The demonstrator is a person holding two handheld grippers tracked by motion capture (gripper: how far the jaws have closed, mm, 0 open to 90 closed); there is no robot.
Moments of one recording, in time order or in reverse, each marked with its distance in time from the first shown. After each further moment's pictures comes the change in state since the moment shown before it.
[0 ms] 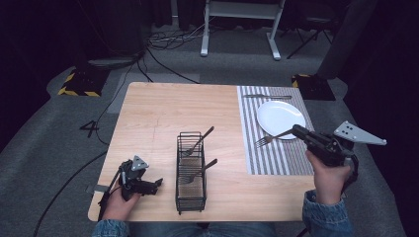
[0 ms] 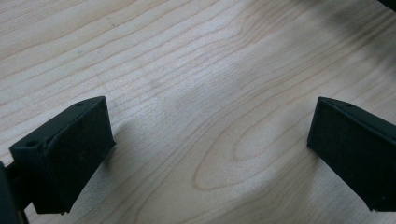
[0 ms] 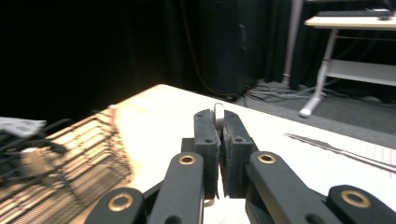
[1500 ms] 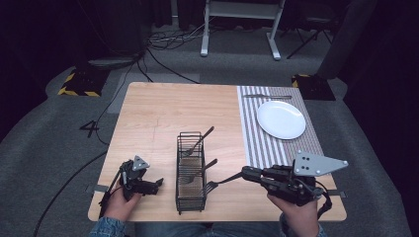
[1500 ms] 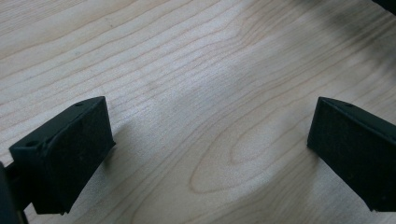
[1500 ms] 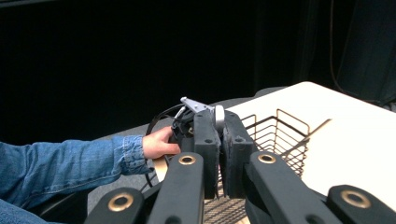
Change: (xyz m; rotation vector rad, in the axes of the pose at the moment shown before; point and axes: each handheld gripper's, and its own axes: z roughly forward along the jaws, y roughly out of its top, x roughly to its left) left arm -0.002 0.001 0.001 -0.003 0.005 -0.007; right arm 0.137 0.013 0.002 0.052 0.501 -0.056
